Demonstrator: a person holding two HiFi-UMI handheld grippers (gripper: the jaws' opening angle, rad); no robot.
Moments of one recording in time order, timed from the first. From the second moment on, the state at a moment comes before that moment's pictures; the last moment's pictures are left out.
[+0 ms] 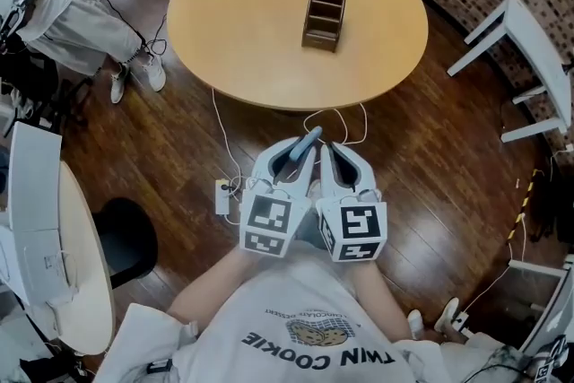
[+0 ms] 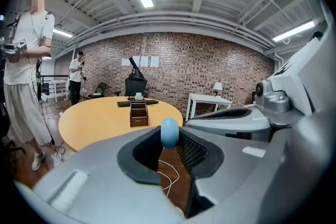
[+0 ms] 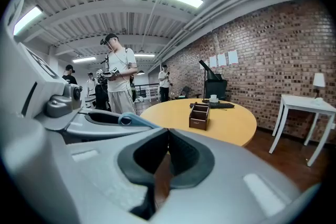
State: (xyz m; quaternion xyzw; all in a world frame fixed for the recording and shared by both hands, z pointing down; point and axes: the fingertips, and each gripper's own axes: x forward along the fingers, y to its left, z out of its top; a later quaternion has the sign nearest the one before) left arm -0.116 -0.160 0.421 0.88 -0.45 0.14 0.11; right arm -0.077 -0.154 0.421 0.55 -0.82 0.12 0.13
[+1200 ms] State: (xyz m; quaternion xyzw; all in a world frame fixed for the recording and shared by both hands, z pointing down) left arm -0.042 -0.361 0.428 0.84 -0.49 0.21 0.04; right arm -0.013 -0.351 0.431 0.48 -0.86 0.13 0.12
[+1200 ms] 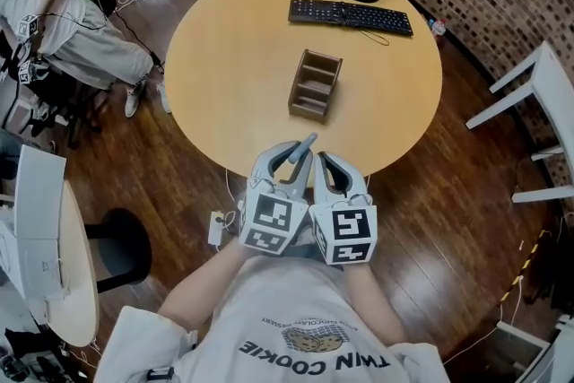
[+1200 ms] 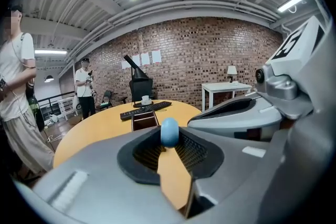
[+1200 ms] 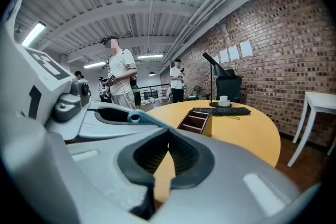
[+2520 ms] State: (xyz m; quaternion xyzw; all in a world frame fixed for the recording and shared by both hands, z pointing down) left arm -0.029 -0.483 0.528 0.87 -0.20 0.43 -0.12; right arm 0.005 -0.448 0.468 0.58 -0.78 0.19 0.12
